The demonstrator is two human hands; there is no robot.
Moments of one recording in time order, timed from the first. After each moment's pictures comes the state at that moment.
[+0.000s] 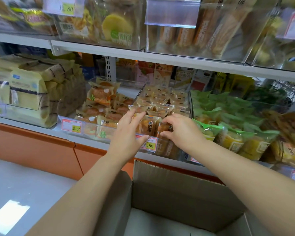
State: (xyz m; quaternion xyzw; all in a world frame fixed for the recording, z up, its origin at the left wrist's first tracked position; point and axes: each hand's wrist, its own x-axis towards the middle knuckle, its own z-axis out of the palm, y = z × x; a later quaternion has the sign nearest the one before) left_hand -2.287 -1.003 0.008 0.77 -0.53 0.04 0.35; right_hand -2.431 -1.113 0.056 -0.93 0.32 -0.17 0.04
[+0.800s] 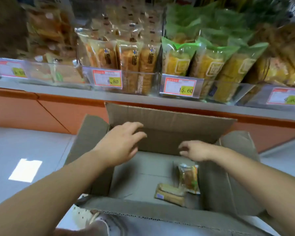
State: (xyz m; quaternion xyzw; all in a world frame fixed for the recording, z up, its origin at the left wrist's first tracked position) left_hand -2.368 -0.958 -0.115 0.62 -0.78 0.01 0.08; right_hand -2.613 -1.101 -0.149 -0.84 0.42 0.22 0.27
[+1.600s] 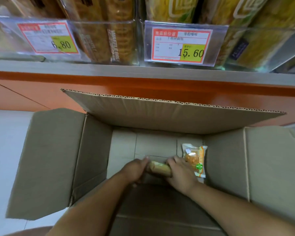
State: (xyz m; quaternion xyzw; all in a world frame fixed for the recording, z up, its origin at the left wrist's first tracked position) left_hand -2.448 -0.942 -0.277 0.74 -0.24 -0.63 0.05; right_hand -2.636 -1.008 -0.308 -0.86 0.41 0.15 0.26
